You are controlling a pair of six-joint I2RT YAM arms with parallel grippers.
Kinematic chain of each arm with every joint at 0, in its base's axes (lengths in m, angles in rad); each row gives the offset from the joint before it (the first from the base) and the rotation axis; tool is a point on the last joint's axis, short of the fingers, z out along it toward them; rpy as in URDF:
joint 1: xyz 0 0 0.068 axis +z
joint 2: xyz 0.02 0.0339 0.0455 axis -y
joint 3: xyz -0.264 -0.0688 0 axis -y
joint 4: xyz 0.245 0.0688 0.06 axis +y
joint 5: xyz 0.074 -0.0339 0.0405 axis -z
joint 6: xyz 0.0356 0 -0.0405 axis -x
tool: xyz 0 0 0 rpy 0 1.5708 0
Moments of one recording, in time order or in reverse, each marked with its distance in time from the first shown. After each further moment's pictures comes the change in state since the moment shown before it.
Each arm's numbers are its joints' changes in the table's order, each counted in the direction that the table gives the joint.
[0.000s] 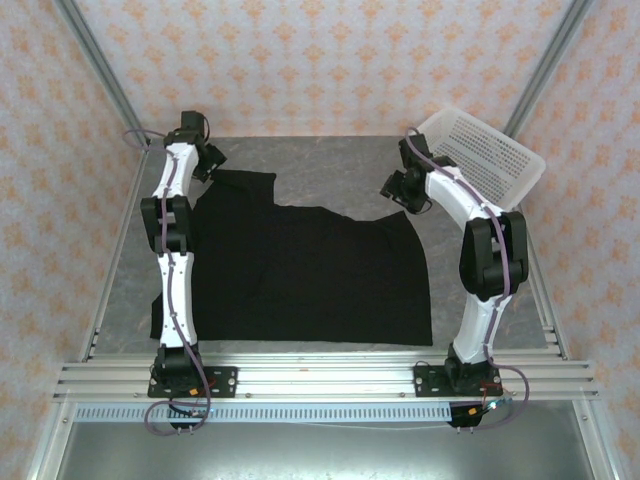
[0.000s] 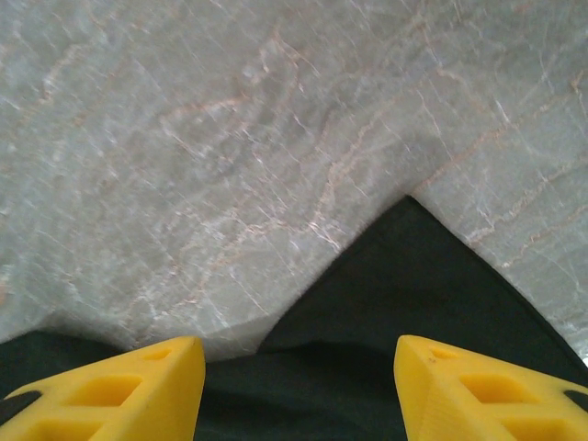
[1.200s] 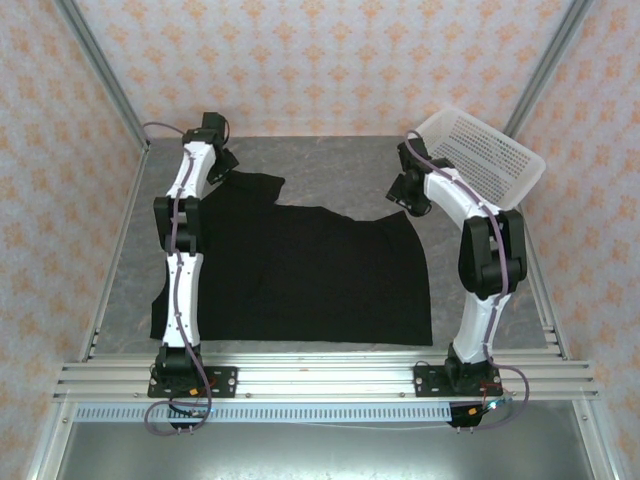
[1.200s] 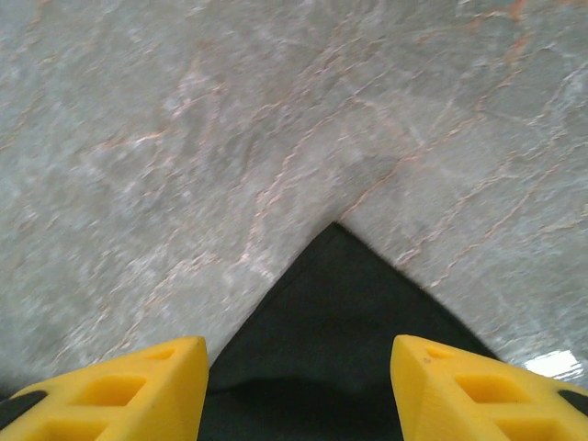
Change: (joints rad) left arm -0.095 0.026 0.008 0.121 -0.135 -0.069; right arm 0.000 -0.026 -0.003 0.007 0.148 -0.024
